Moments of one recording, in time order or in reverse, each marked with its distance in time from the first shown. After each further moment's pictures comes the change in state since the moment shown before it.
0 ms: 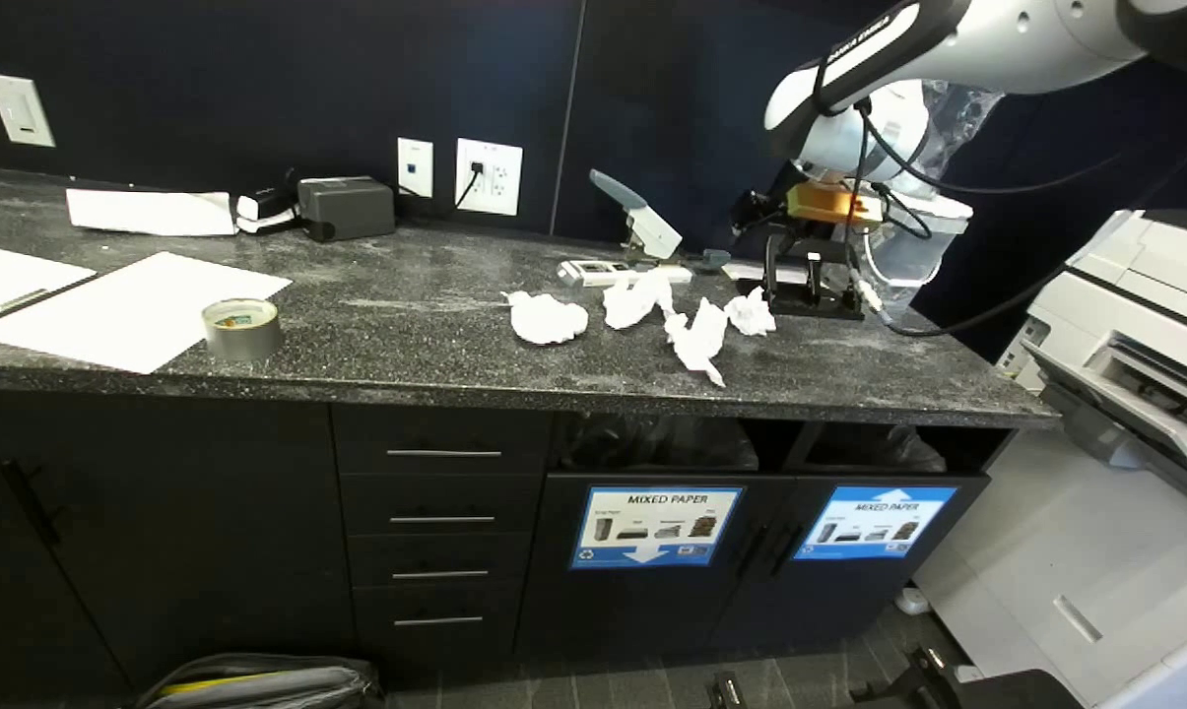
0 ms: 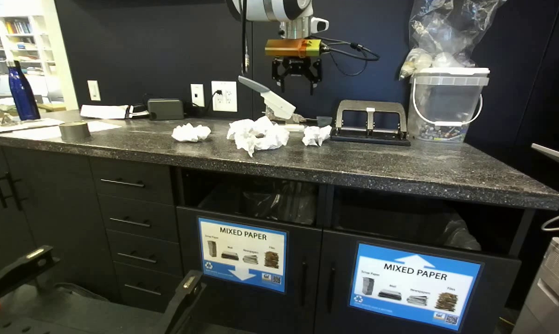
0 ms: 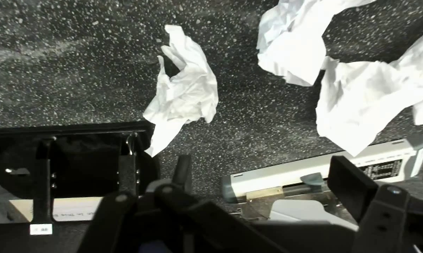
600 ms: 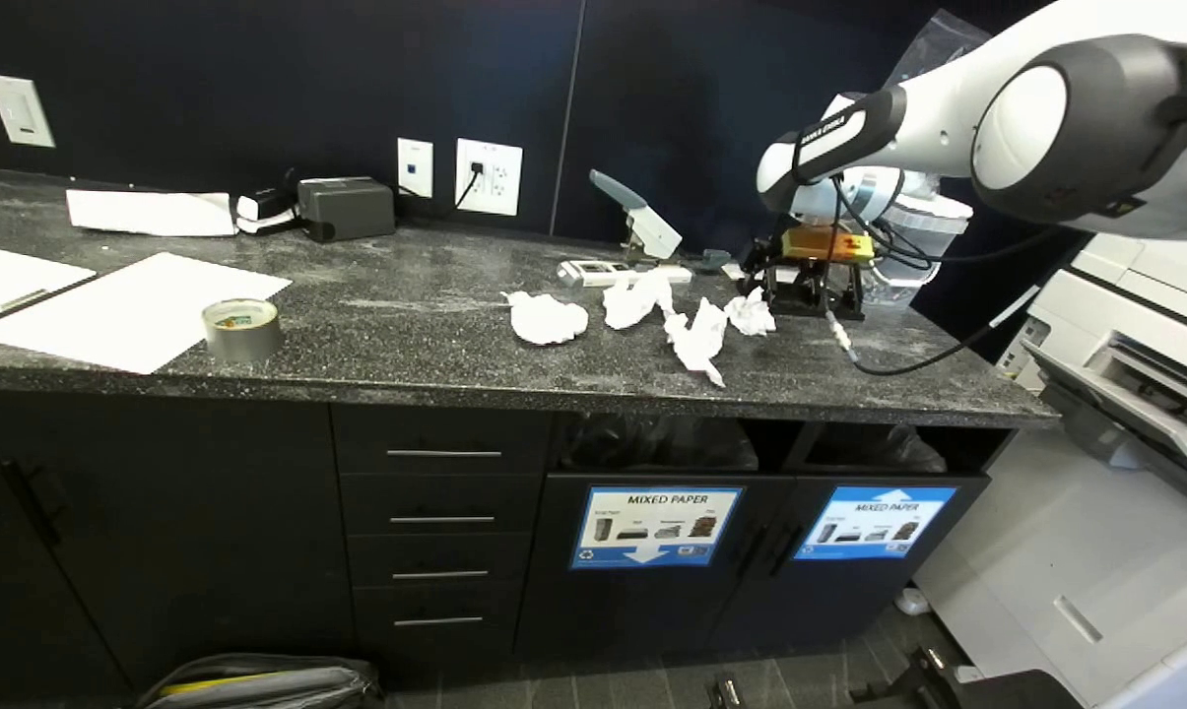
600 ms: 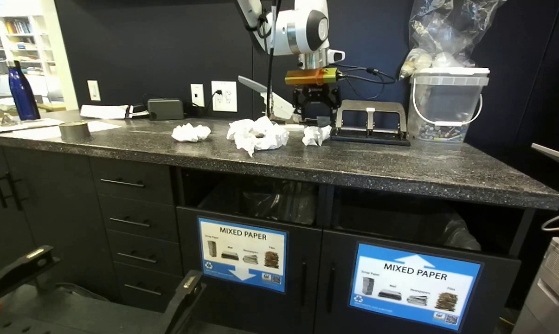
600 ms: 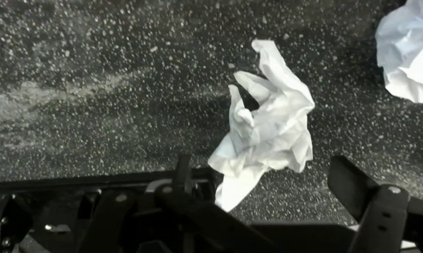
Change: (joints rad) arm -0.018 0.297 -0.069 0.356 -0.082 -0.176 0.104
